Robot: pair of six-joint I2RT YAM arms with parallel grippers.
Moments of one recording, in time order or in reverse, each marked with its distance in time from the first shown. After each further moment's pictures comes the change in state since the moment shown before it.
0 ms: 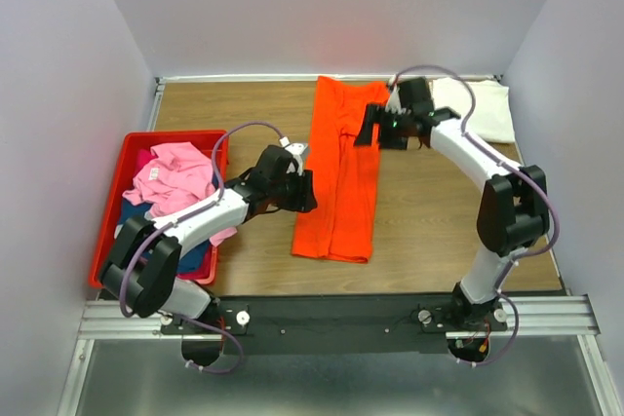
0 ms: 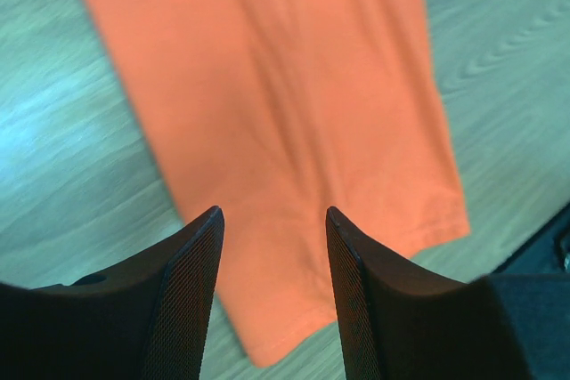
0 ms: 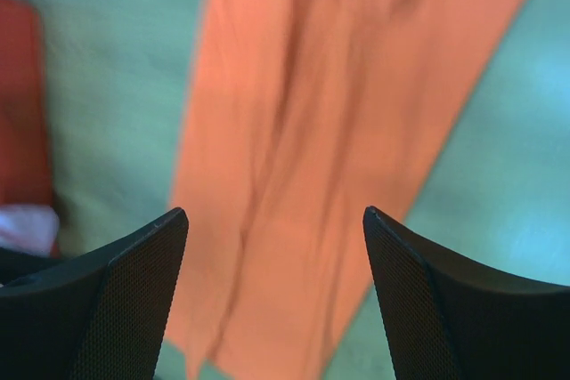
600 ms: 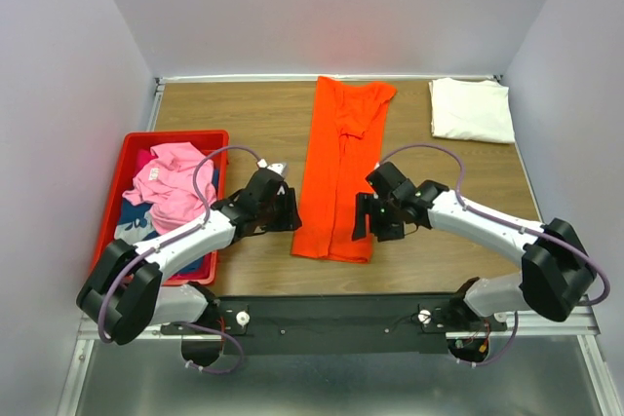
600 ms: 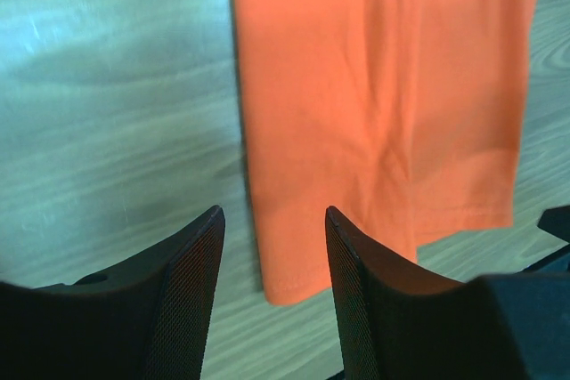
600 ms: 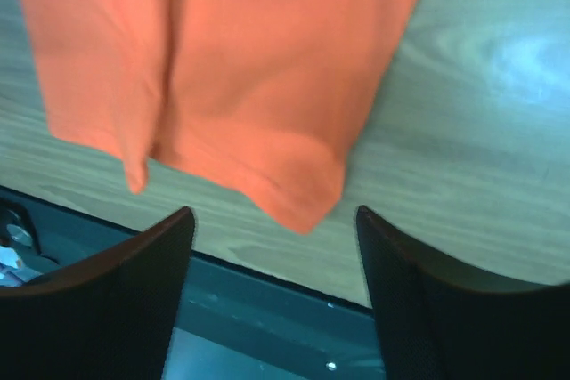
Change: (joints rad) left arm -0.019 -0.168 -0.183 -0.073 -0.155 -0.204; right arm 0.401 -0.431 -0.622 -0.132 0.212 0.333
